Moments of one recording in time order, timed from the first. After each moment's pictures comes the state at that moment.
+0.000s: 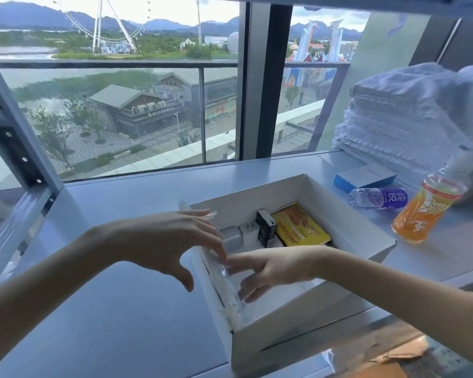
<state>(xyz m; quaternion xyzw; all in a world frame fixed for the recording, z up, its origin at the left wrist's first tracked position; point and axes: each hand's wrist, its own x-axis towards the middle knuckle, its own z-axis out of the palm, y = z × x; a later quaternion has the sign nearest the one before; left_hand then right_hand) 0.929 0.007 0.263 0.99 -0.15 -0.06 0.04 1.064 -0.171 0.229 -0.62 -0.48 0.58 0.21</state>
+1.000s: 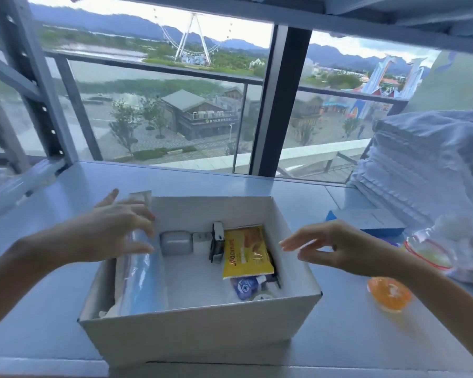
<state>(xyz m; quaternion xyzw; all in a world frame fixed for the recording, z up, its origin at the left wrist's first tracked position) 0.944 -0.042 0.241 0.97 0.22 0.02 -0.02 1.247 -0.295 0.284 -0.67 -0.68 0.22 0.18</state>
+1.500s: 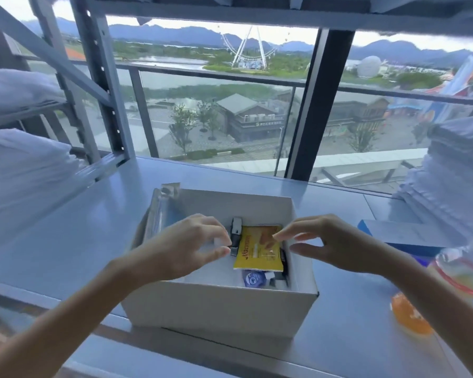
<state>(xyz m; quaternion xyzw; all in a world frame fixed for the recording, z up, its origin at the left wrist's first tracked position) 0.994 -0.163 0.248 0.95 0.23 0.16 0.16 1.246 -0.278 0.289 -0.57 -0.79 0.16 0.18</state>
